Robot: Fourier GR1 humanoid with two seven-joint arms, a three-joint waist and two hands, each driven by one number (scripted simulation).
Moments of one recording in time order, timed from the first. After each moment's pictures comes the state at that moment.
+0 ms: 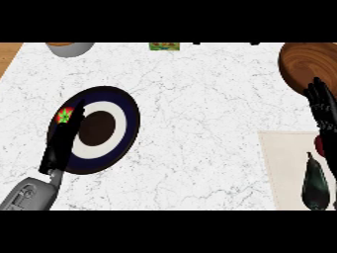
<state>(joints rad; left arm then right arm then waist) -0.19 0.42 -0.34 -1.32 0.14 0.33 0.14 -0.05 -0.45 0.09 -1.73 -0.10 -0.12 -0.23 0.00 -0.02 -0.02</state>
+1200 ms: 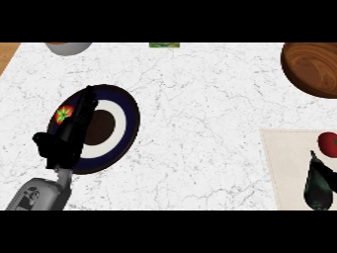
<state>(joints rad) -0.18 0.30 -0.27 -1.49 0.21 0.28 0.01 0.29 -0.43 -0.06 -1.92 0.22 -0.65 0.44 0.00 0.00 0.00</state>
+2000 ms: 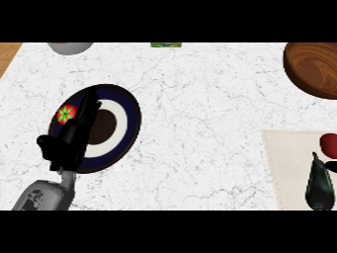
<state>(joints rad) -0.16 0.26 -0.26 -1.51 0.17 0.27 0.02 0.13 -0.63 -0.14 -1.90 0.06 -0.29 1.00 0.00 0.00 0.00</state>
